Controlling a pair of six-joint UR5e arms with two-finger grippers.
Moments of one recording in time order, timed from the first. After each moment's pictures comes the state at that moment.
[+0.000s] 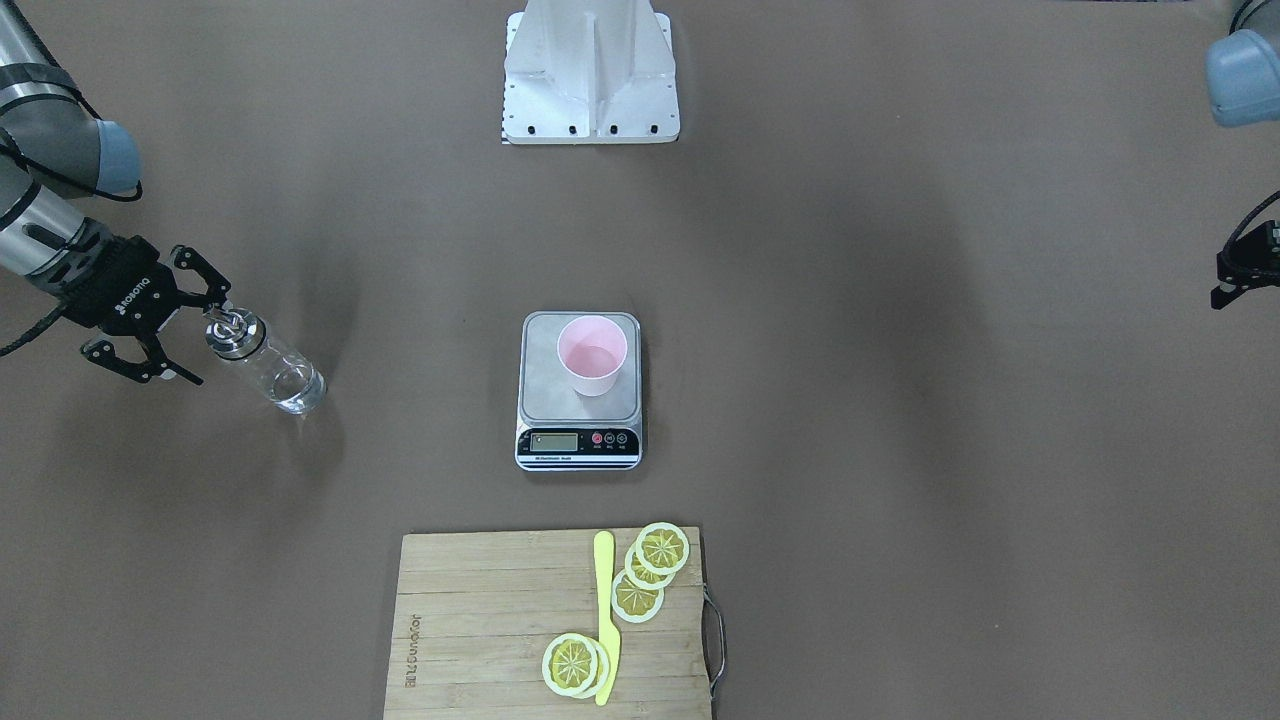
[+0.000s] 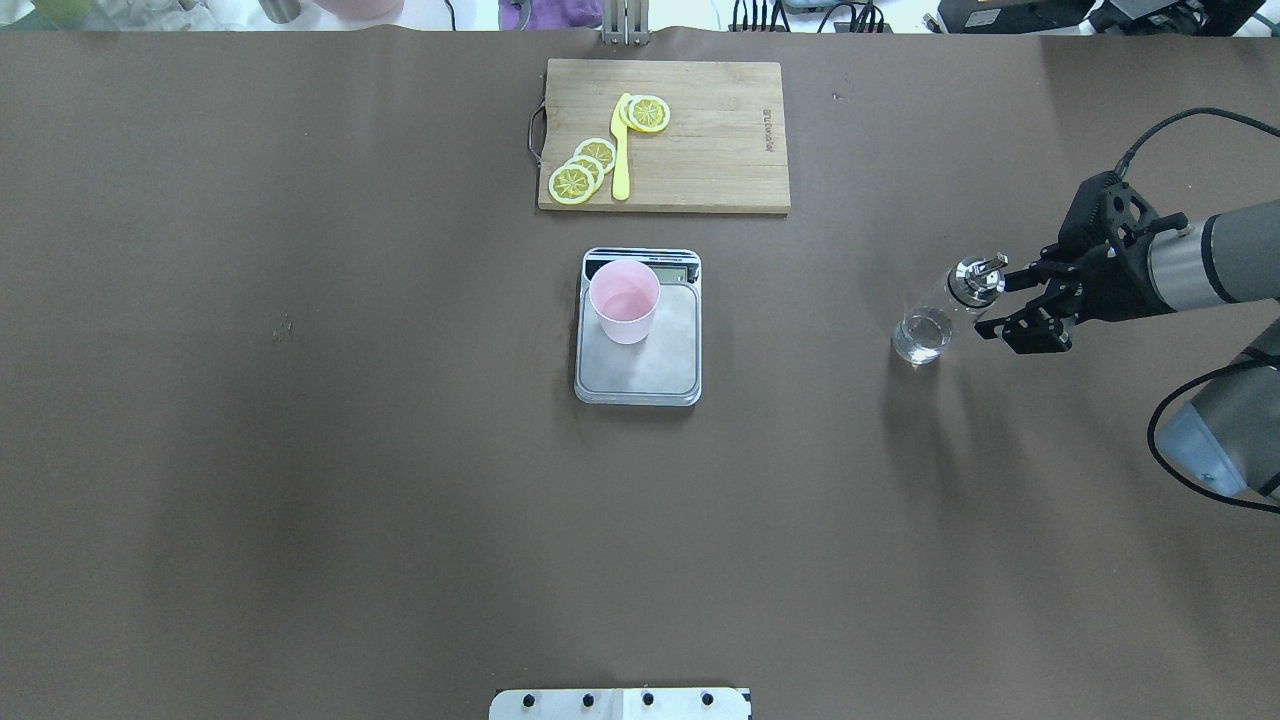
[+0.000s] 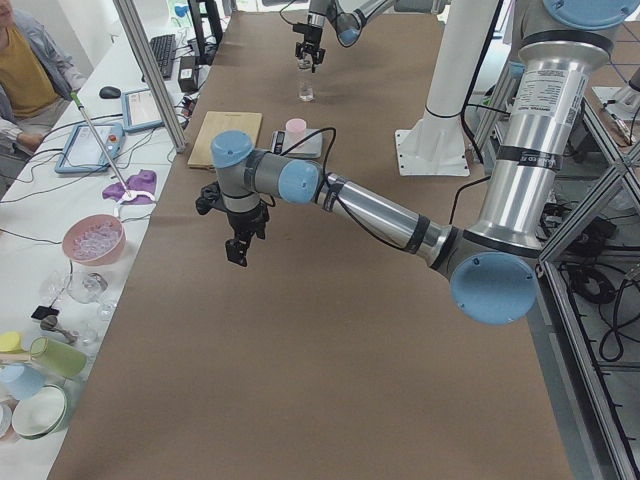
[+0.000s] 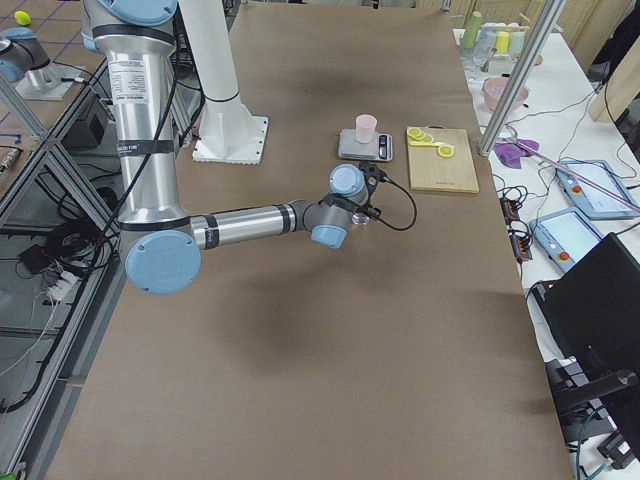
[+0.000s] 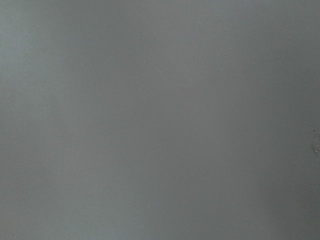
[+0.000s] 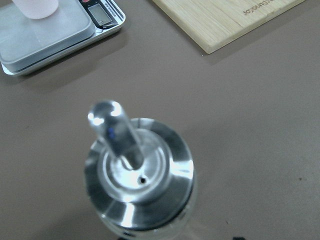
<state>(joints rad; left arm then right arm) -1.36 -1.78 -1.78 -1.38 -2.26 0.04 0.94 -1.49 1.58 -0.48 2.23 0.23</state>
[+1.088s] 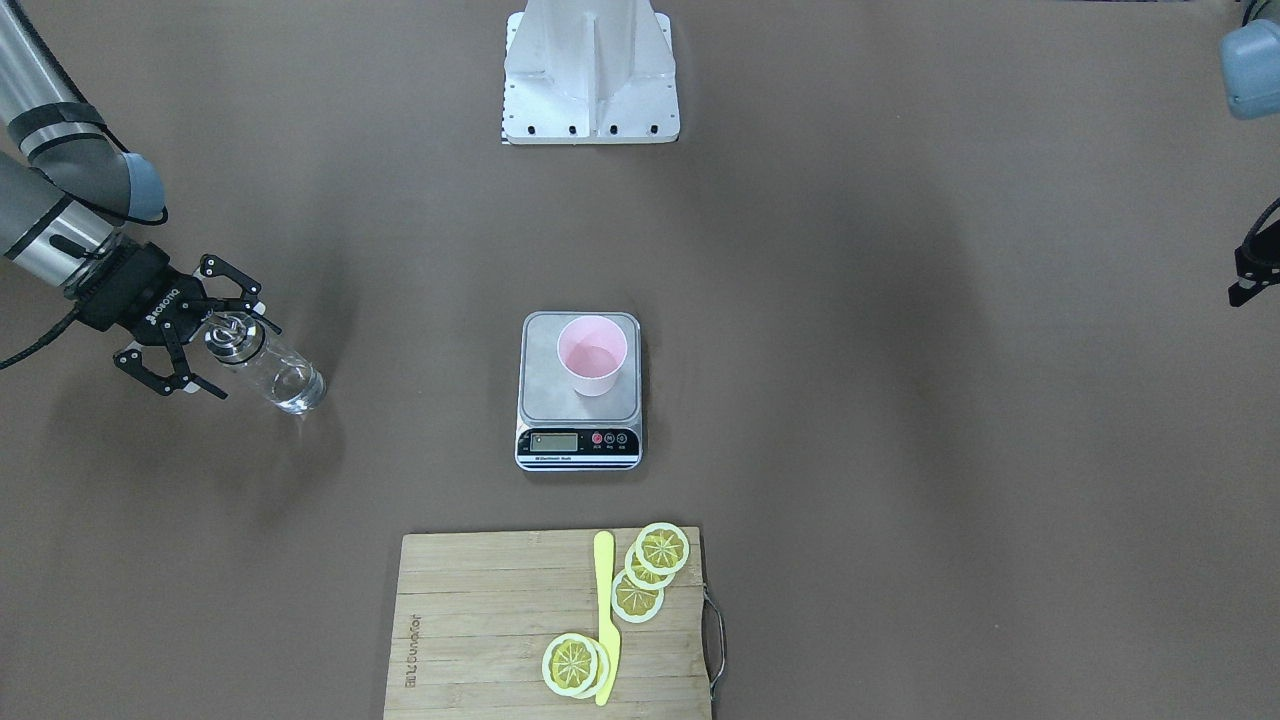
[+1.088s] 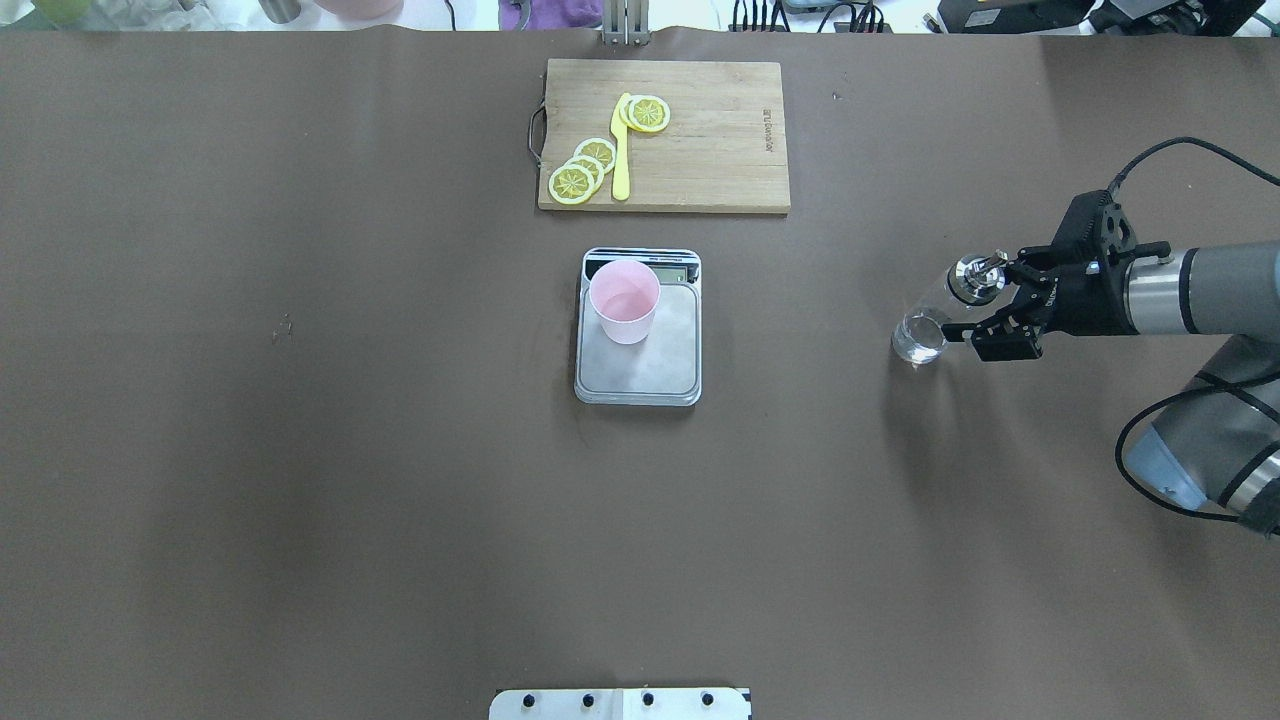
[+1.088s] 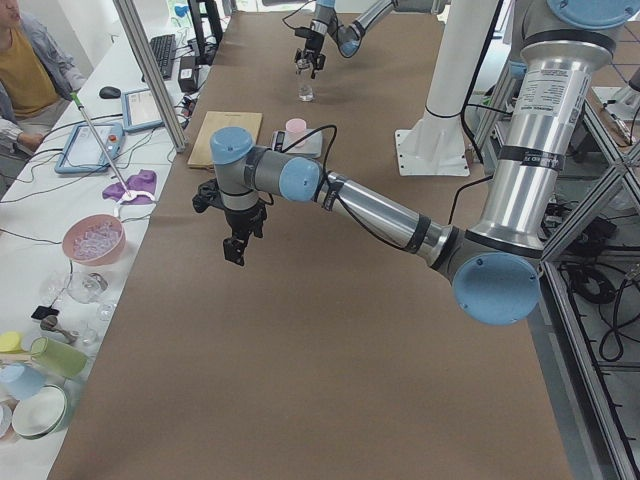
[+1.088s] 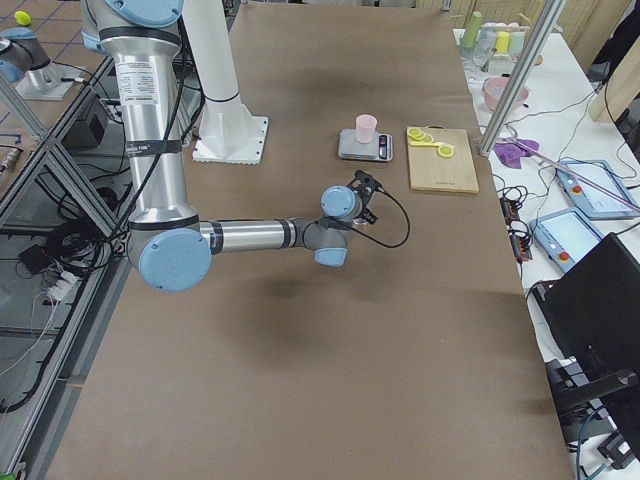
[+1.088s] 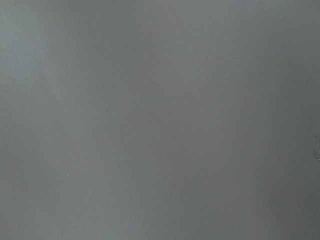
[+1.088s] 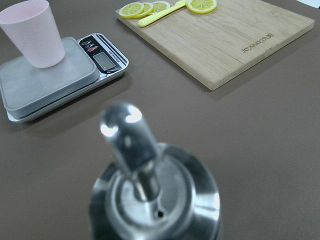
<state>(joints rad) -1.39 -1.78 -1.79 -1.38 -2.26 0.04 0.87 -1.45 1.44 -0.15 2.11 0.42</state>
